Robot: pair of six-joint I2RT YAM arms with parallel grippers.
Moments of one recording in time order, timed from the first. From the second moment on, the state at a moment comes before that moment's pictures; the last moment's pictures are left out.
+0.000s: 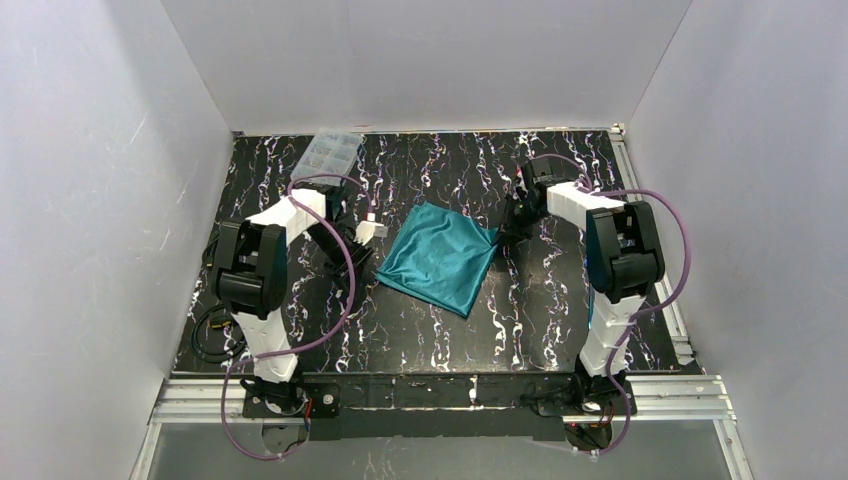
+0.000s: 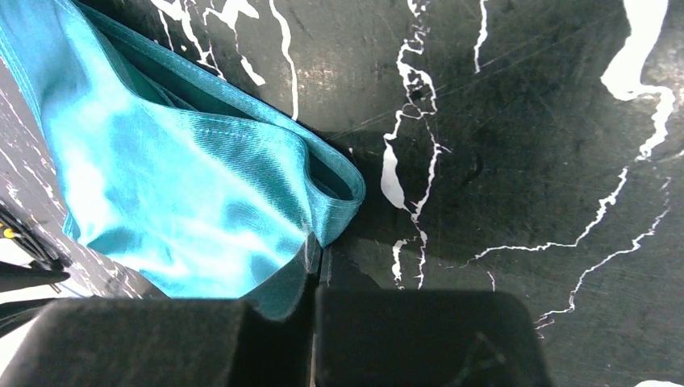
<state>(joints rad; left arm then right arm) -0.23 1.87 1.25 -1.22 0.54 0.57 0.24 1.95 1.29 -0.55 -0.39 0.47</state>
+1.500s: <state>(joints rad) -0.38 2.42 2.25 -0.93 0.22 0.02 0.29 1.71 1.26 -0.53 -0.29 0.51</state>
